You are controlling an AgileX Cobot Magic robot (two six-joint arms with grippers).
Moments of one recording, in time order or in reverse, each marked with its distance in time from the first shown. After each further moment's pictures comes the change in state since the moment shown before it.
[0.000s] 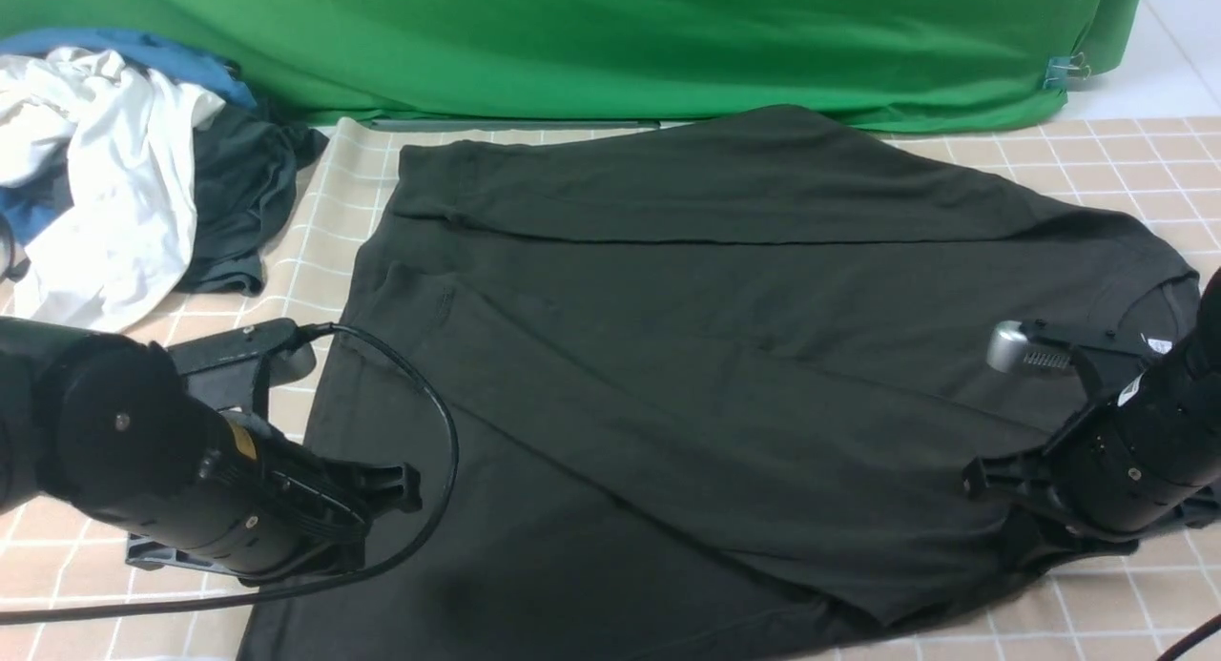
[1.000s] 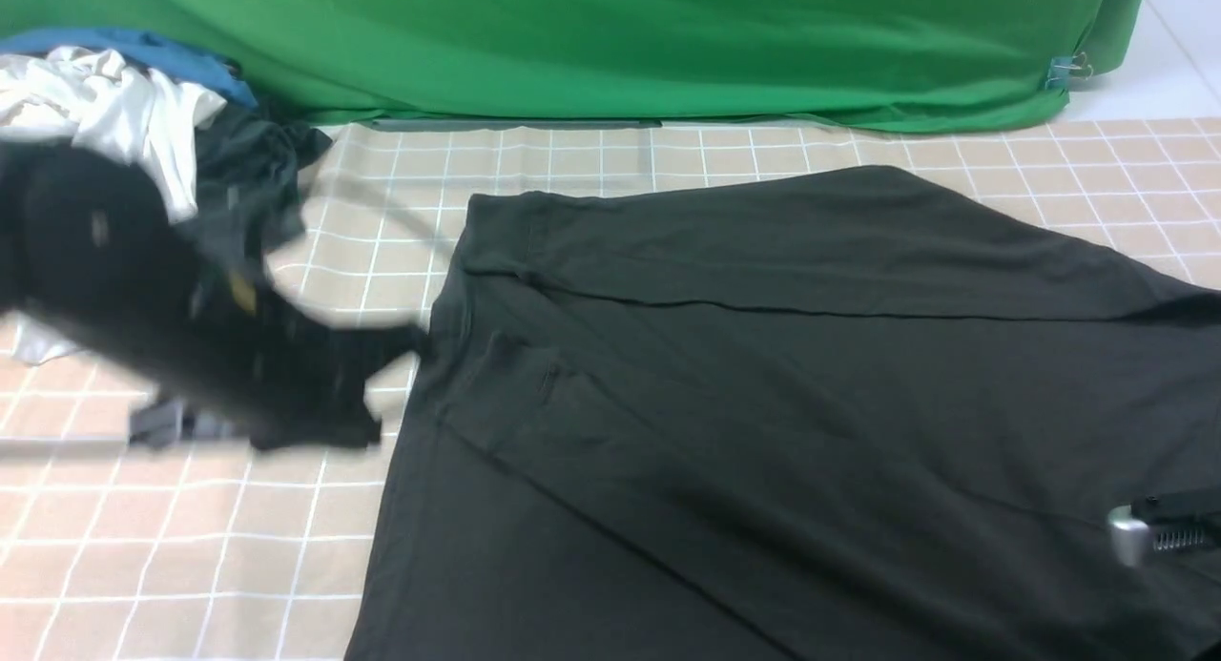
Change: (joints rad) right arm 0.008 -0.261 0.211 -0.376 0.365 0.182; left arm 0.014 0.044 -0.341 -0.008 0.236 -0.116
